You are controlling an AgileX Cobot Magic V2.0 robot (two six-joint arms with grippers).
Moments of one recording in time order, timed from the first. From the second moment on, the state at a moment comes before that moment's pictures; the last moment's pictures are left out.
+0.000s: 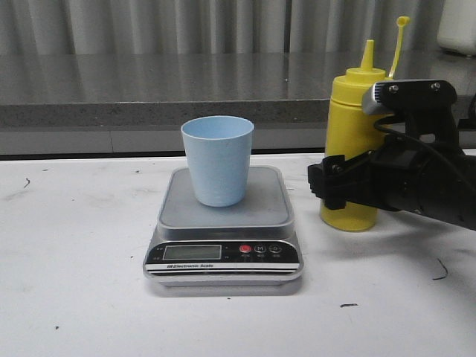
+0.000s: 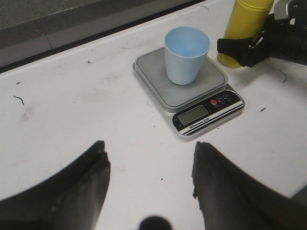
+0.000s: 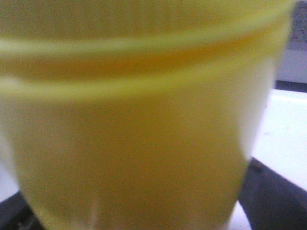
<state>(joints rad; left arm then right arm) -0.52 0.55 -0.76 0.03 0.86 -0.06 0.34 1.97 -0.56 0.06 -1.13 0.05</state>
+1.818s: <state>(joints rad) -0.52 0.55 -0.76 0.03 0.86 -0.06 0.59 1.61 -1.14 -0.82 0.60 -0.32</state>
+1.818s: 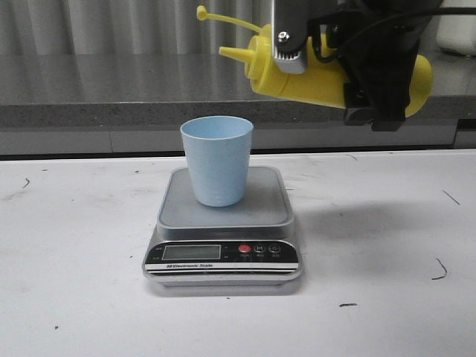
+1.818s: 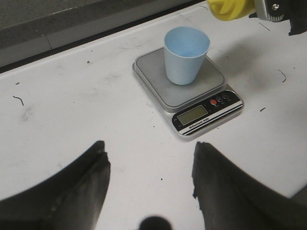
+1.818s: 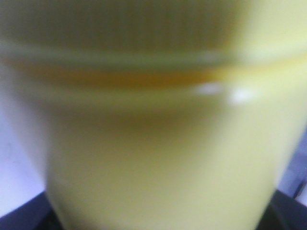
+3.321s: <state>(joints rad) -0.52 0.55 -0.76 0.03 0.86 -0.06 0.58 1.68 -1.18 -0.80 0.64 0.25</state>
